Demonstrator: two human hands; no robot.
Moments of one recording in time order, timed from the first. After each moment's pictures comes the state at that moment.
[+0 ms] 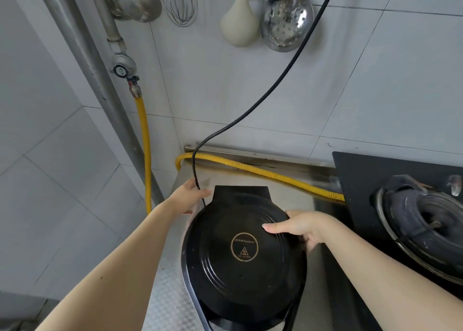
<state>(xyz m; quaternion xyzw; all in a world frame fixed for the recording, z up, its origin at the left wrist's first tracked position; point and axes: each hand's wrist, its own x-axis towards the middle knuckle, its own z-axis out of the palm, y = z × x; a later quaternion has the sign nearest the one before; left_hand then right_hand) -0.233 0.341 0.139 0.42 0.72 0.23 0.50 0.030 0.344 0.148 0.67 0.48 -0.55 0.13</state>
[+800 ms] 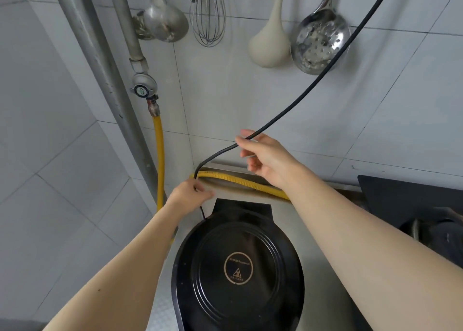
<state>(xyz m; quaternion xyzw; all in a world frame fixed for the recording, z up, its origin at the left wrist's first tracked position) -0.287 0.386 0.145 0.49 0.77 0.22 0.35 -0.101 0.442 0.245 0.51 0.44 -0.66 -0.33</state>
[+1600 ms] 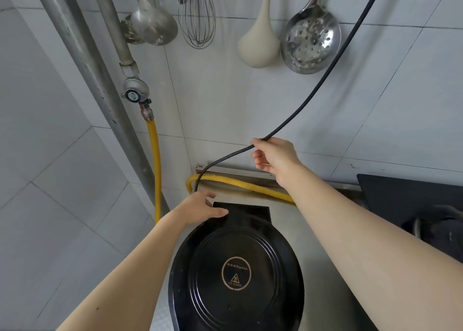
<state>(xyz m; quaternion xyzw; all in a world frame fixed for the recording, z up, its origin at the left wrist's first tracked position) -0.267 0.389 0.146 0.55 0.70 0.11 0.45 -0.086 0.459 0.233 0.59 0.41 -0.58 -0.40</state>
